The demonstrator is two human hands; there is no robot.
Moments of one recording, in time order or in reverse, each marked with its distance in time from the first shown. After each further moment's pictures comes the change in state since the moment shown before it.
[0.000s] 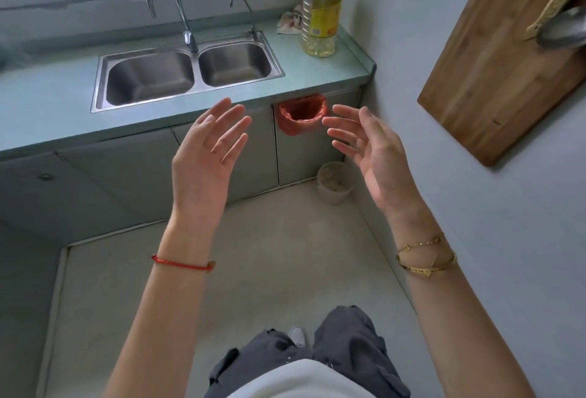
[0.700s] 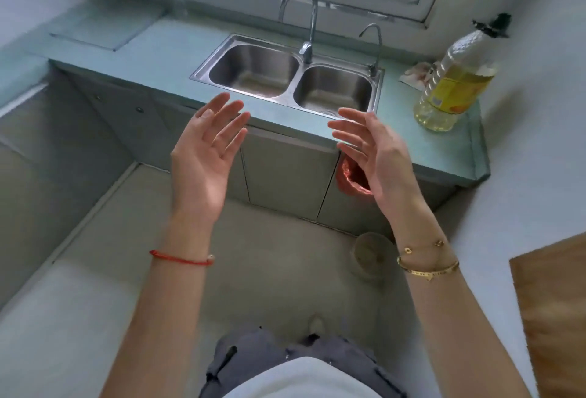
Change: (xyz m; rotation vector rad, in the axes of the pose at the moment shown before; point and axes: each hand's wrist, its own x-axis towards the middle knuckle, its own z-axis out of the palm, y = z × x) left_hand 0.141 -0.040 0.054 -0.041 0.570 0.377; right_hand 0.282 0.005 0.005 -0.061 -0.621 0.114
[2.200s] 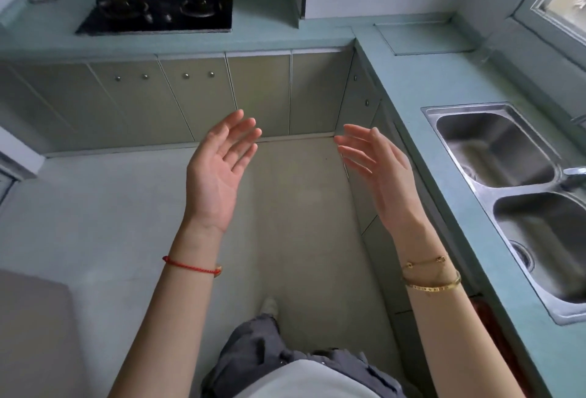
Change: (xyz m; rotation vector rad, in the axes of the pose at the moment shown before) left_hand -0.105 -0.010 0.008 0.009 0.877 0.622; right_hand 0.084 0.021 0.113 0.033 -1.062 0.163
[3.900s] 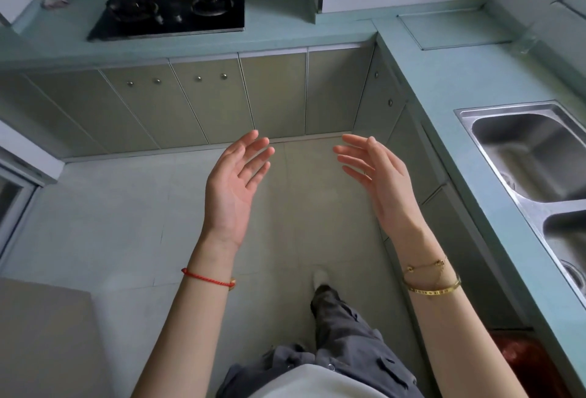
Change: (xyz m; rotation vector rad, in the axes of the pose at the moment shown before) left_hand 0.076 -0.014 -0.034 0.026 0.046 -0.062; right_hand 0.083 0.044 0.037 0.040 -0.027 0.068
